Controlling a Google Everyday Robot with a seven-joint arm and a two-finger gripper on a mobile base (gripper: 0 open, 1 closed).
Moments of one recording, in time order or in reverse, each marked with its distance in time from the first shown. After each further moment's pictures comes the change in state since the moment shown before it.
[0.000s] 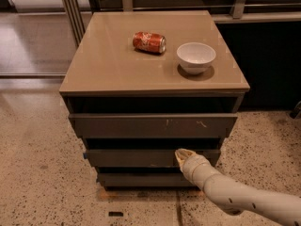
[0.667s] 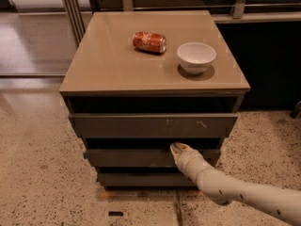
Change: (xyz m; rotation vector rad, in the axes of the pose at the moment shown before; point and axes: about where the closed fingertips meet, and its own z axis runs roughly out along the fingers) arm -0.007 -0.004 0.043 0.009 -0.059 -0.023
